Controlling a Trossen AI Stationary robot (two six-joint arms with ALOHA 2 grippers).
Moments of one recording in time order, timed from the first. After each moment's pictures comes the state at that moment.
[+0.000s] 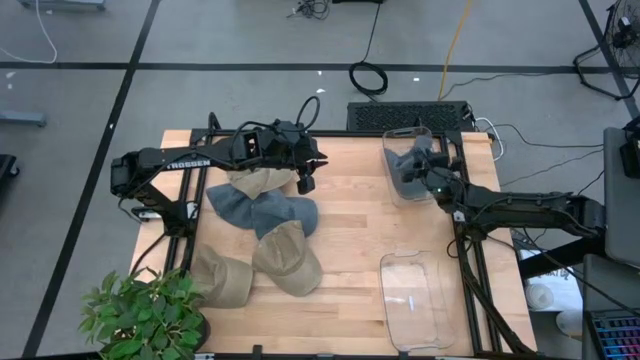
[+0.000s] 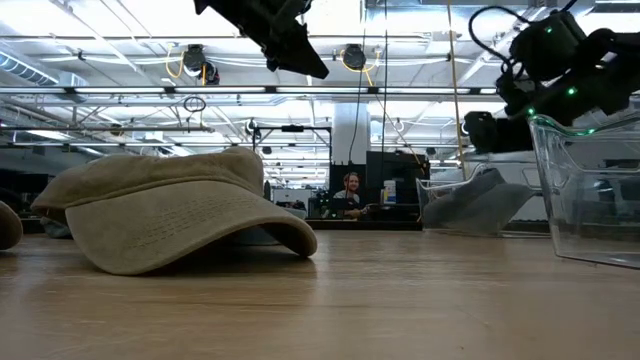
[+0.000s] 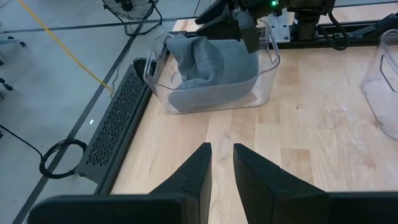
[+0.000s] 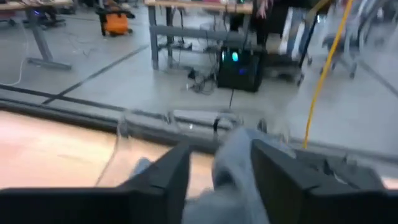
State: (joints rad) left arm 0.27 1.53 1.32 -0.30 -0.01 0.20; right arm -0.36 0.82 0.22 0.24 0.94 0.28
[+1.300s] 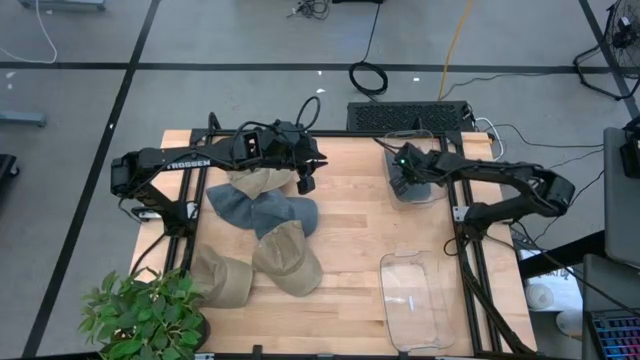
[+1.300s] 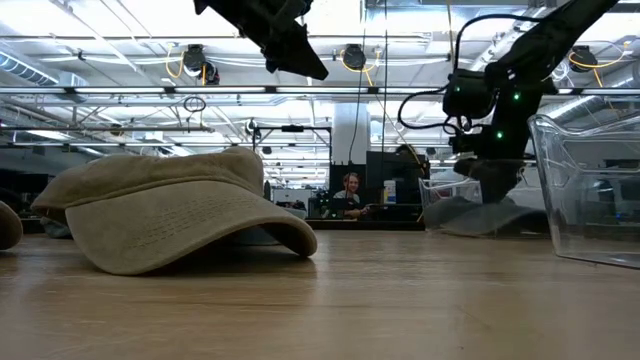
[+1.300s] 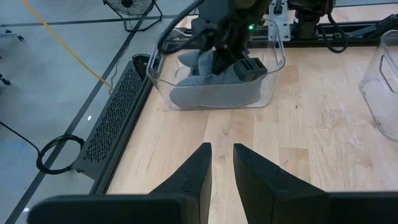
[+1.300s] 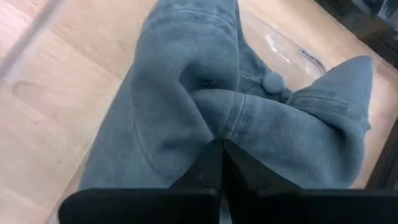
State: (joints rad) left arm 0.27 1.54 1.32 -0.31 -0.01 0.18; right arm -0.60 1.29 0.63 -0.51 0.31 0.28
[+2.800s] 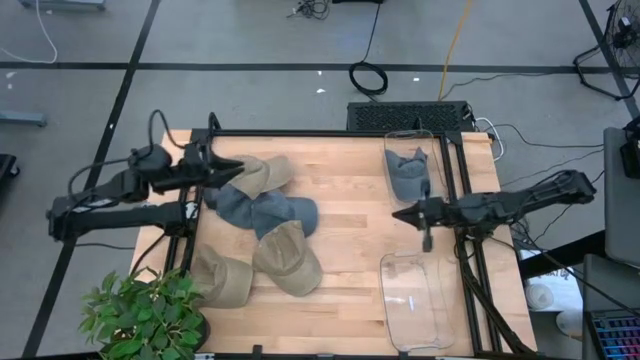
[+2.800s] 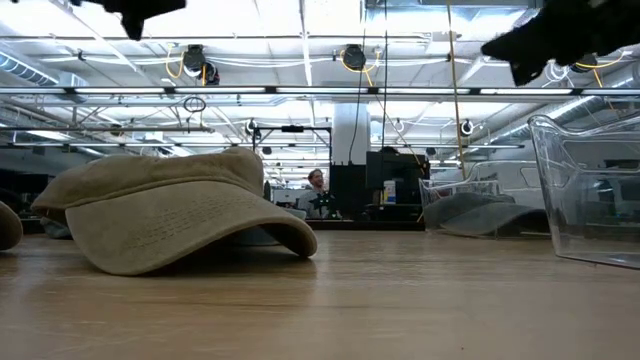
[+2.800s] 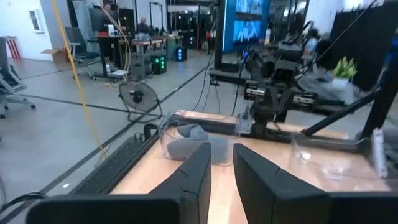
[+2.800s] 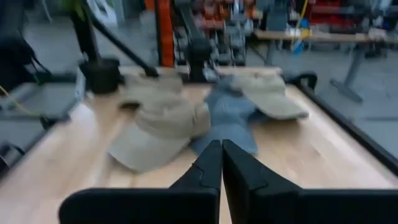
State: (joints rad) left arm 0.28 0.47 0.66 -0.22 0.06 -0.05; right arm 0.28 0.47 0.34 0.00 0.31 0.06
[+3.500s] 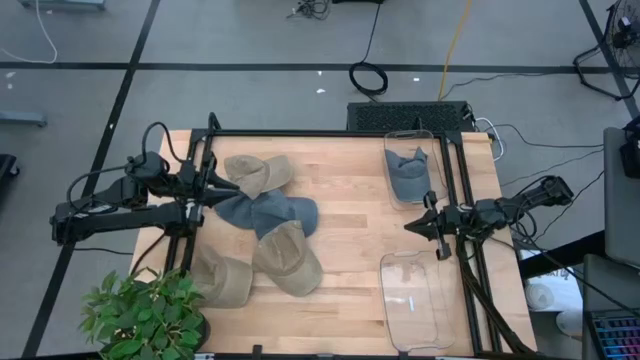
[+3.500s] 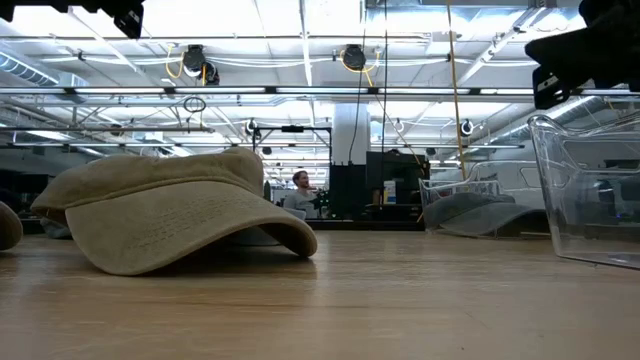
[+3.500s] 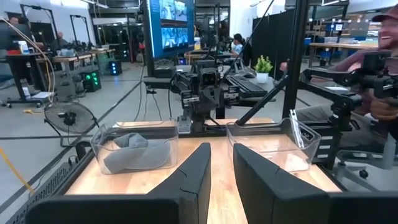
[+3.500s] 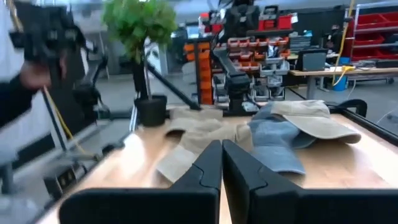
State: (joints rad) left arm 0.28 0.37 0.57 -0.19 0.36 0.02; right arm 0.38 0.11 0.07 0.12 0.26 0.10
